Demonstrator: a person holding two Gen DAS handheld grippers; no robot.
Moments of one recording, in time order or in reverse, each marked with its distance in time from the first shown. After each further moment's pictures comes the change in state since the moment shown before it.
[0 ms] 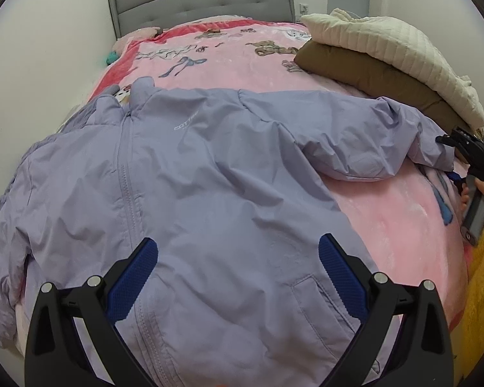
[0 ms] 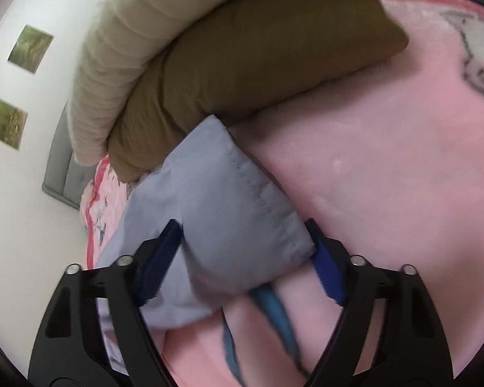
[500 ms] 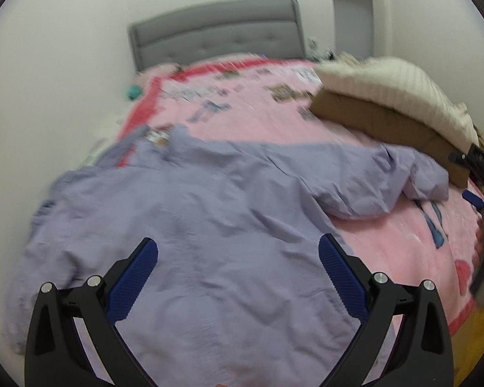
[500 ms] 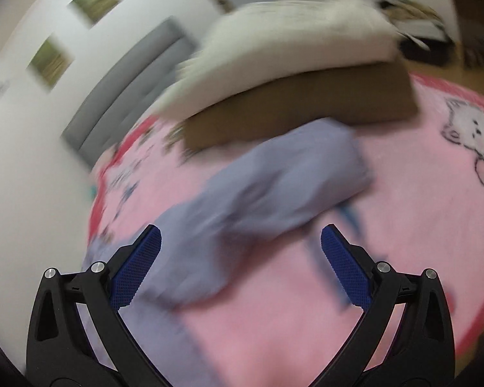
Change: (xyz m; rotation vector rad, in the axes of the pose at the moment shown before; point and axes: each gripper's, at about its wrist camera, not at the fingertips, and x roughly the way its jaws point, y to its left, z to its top) left arm -0.065 0.017 0.021 0.002 -0.150 0.044; right arm -0.111 0.069 -0.054 -0.249 -0.094 -0.012
